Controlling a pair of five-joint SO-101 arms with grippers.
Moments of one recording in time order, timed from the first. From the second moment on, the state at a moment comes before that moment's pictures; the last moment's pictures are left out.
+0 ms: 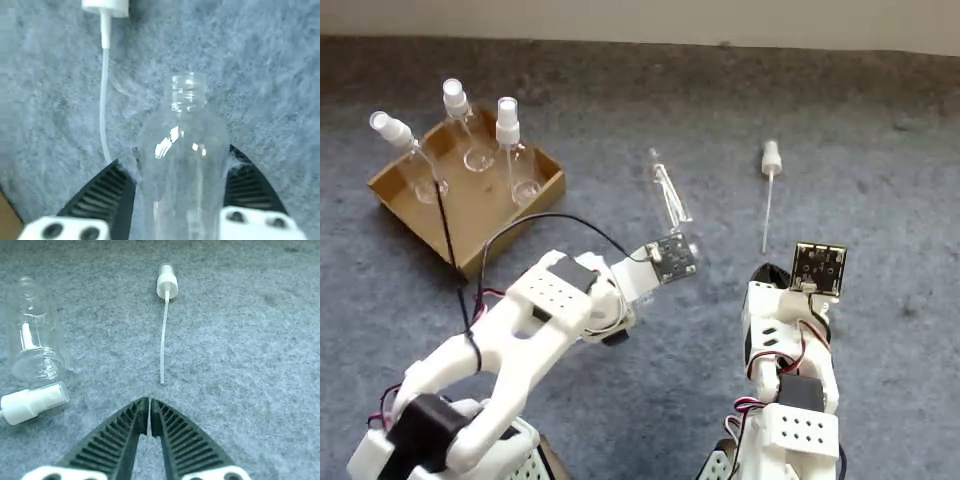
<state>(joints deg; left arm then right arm) 24.9 -17.9 49.4 50.2 -30.6 6.2 -80.6 94.0 24.4 3.3</state>
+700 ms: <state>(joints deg) 24.9 -67.6 49.0 57.5 -14.1 4.7 -80.6 94.0 24.4 3.3</state>
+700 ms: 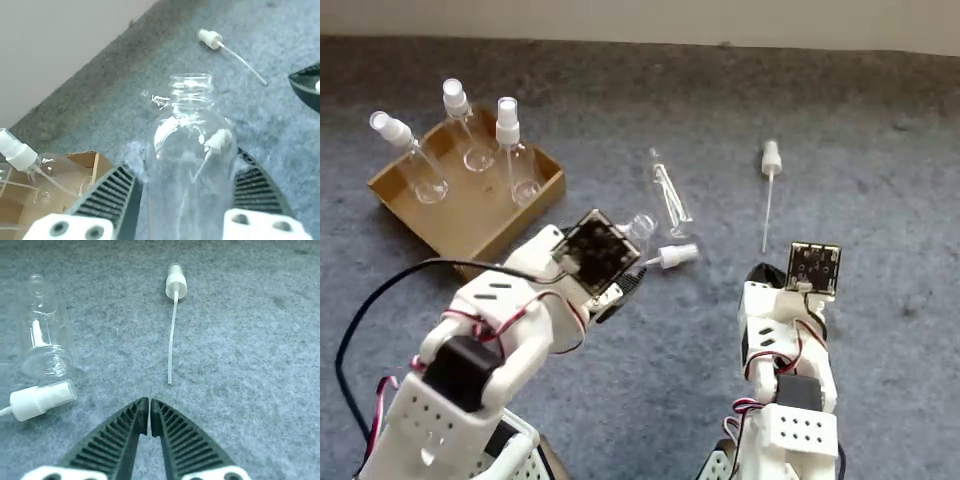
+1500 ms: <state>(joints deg) 10.2 -103.9 82.1 37.8 3.5 4.7 -80.4 60.8 64.7 13.7</state>
